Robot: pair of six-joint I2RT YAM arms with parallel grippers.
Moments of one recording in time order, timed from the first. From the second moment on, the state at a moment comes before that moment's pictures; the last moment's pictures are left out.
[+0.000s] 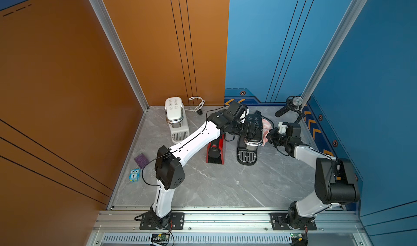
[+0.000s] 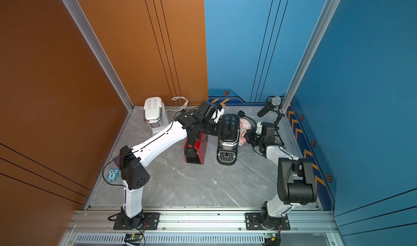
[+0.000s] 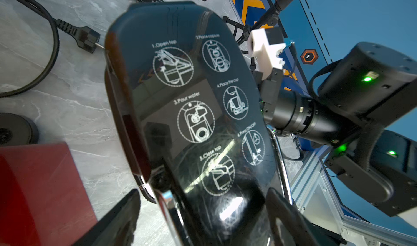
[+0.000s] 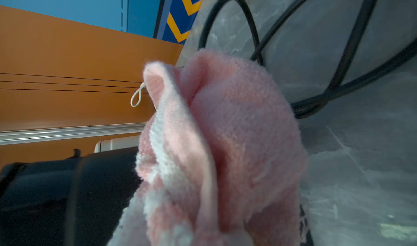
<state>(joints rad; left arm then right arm) -0.78 1.99 2.00 -0.79 0.23 -0.49 -0.02 1.60 0.80 0.20 -0.58 0.98</state>
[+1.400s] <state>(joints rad) -0.79 1.98 1.98 -0.77 0.24 -0.48 0.02 1.66 0.84 0.03 -0.46 0.78</state>
